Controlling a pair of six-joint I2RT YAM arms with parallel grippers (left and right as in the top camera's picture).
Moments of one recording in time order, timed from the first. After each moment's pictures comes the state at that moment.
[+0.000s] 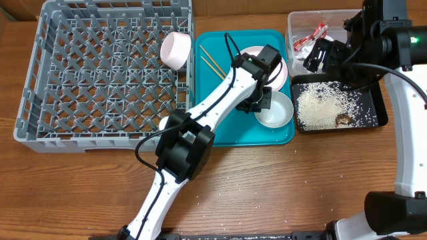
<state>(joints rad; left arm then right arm) -0.66 2.45 2.17 -1.16 0.11 -0.55 0.03 1.71 1.98 -1.44 -0.24 0.35</state>
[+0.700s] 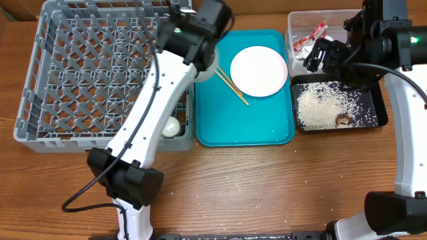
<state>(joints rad) -0.47 2.02 2.23 -1.46 -0.62 -0.51 0.03 1.71 1.98 -1.44 -0.24 0.35</state>
